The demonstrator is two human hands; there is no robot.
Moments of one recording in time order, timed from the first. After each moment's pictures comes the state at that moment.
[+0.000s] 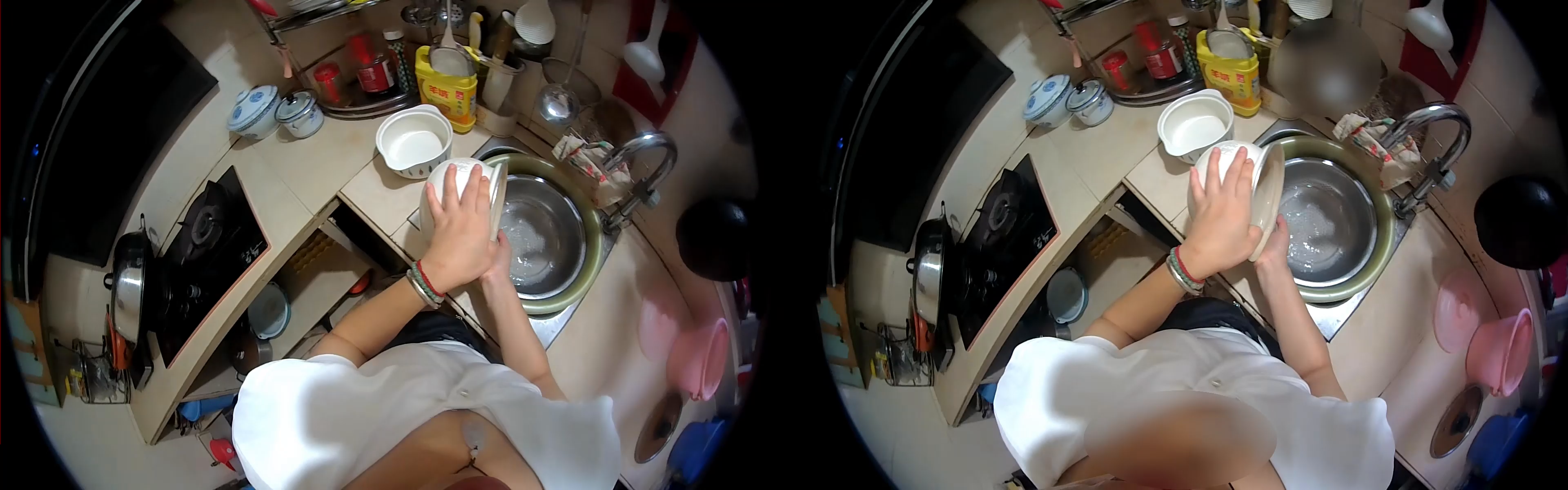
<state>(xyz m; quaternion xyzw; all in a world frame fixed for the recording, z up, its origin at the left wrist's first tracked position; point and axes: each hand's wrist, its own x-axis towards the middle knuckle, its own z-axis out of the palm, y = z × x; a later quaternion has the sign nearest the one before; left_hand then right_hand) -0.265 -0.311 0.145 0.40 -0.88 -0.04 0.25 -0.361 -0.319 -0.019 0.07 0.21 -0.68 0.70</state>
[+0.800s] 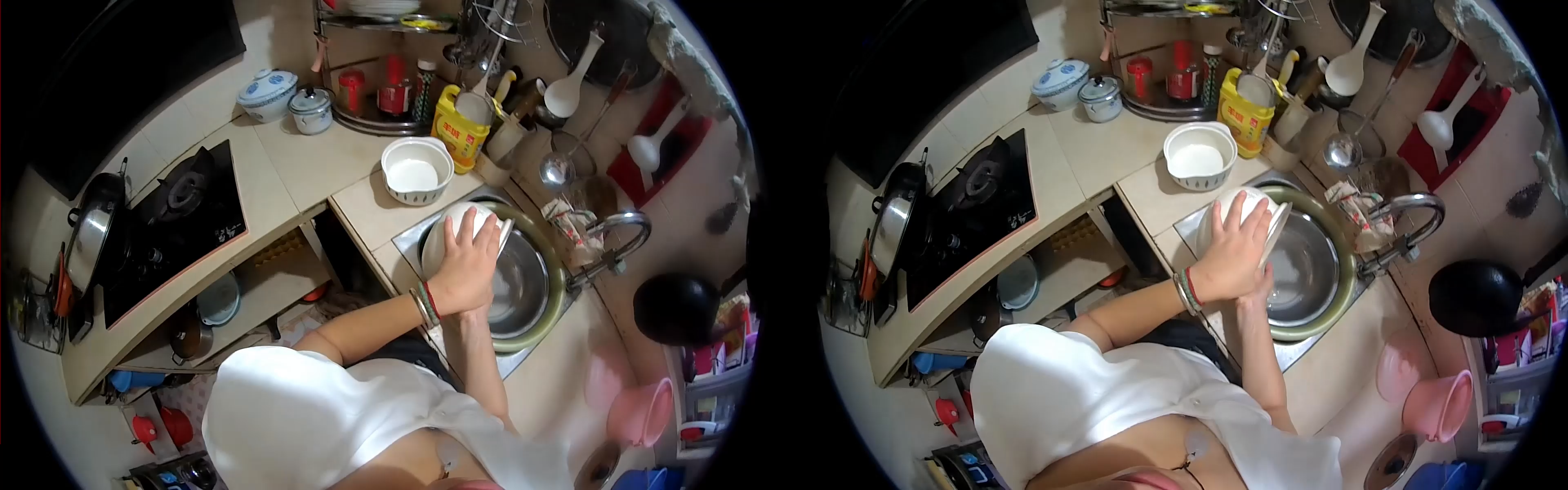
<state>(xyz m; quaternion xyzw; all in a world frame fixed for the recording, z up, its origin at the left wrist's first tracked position) -0.276 -0.307 0.134 0.38 -0.88 -0.03 0.29 -0.367 -0.295 0.000 -0.11 0.29 -0.69 0.66</state>
